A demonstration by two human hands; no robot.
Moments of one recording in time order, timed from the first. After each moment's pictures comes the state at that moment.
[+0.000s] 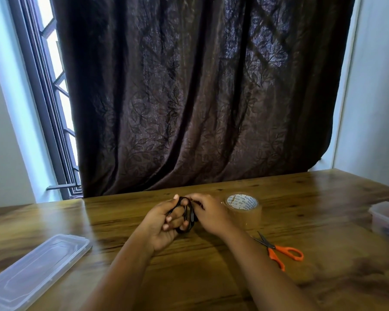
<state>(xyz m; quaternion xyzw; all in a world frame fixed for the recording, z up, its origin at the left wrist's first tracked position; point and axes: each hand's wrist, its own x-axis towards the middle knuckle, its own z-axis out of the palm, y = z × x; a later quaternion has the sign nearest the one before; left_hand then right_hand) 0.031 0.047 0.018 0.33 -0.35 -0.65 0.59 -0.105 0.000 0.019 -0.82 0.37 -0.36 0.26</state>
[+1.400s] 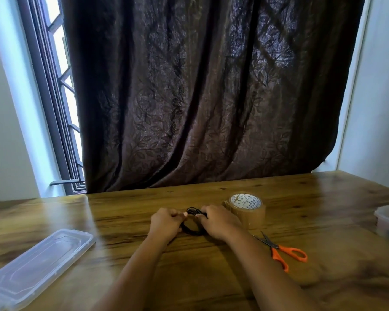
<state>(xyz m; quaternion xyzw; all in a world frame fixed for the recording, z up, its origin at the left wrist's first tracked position) 0.032 0.032 -0.006 0.71 -0.46 -0.29 0.45 -0.109 -0.016 -0.003 -0.85 0.48 -0.18 0.12</state>
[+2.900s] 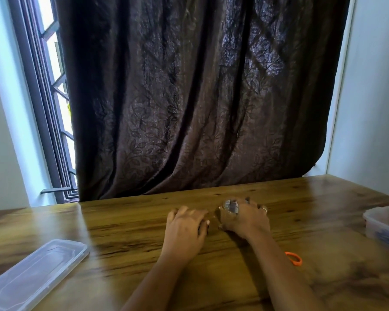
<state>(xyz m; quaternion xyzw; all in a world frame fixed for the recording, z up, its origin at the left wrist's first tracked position) -0.004 0.036 -0.015 0.62 -0.71 0.12 0.30 -0.168 -0.033 -0.003 -0.71 0.66 -0.23 0.08</state>
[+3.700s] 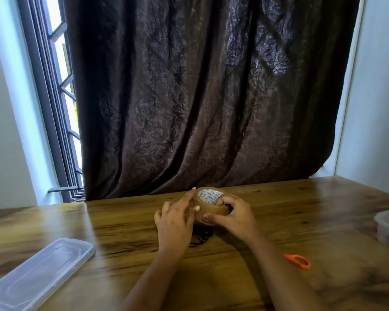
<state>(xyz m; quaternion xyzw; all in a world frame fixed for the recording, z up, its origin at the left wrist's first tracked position) 0.012 0.035 -0.010 0.64 -0.60 0.08 0.47 -0.141 -0.033 -0.005 -0.76 0.37 -0.48 0.23</state>
